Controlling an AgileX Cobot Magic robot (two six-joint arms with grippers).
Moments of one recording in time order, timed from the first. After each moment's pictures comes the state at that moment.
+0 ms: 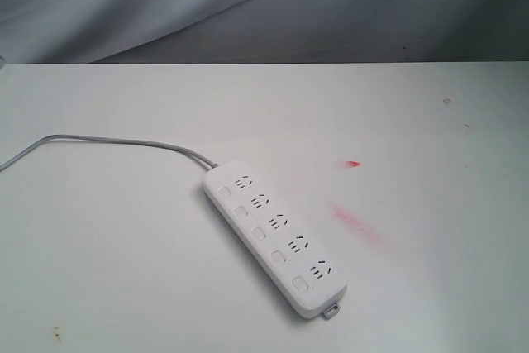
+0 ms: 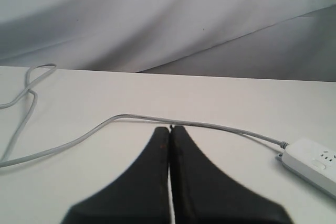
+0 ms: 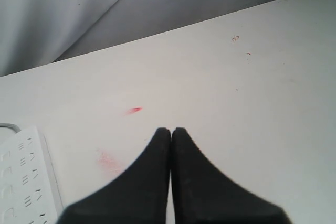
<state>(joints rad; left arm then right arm) -0.05 0.00 0.00 -0.09 0.22 0.00 0.66 0.23 -0.01 -1.20 0.41 1.60</state>
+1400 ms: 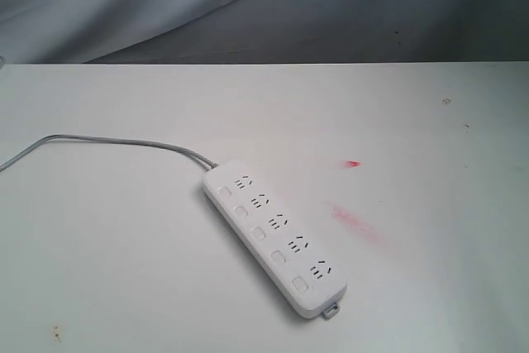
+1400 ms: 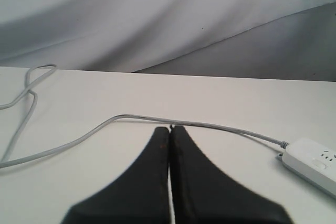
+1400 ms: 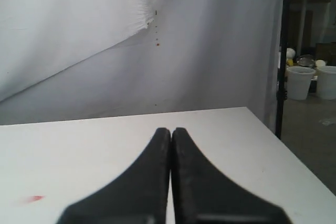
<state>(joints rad) -0.05 0.00 0.00 -0.09 0.22 0.00 0.15 0.01 0.00 -1.22 0.17 1.24</state>
